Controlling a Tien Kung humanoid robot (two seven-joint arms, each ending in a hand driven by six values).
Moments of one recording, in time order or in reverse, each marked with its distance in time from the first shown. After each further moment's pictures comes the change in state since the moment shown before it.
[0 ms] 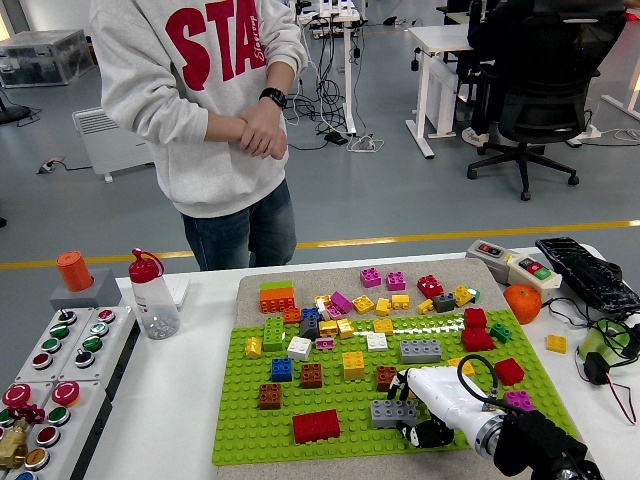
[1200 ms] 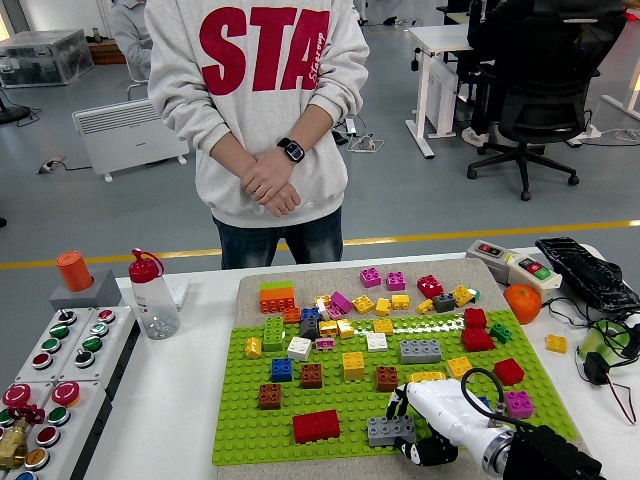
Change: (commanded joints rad) left arm 0.006 0.000 -0.001 0.000 0.011 -0.002 0.007; right arm -0.050 -0.055 -0.023 0.110 0.022 -0.003 0.001
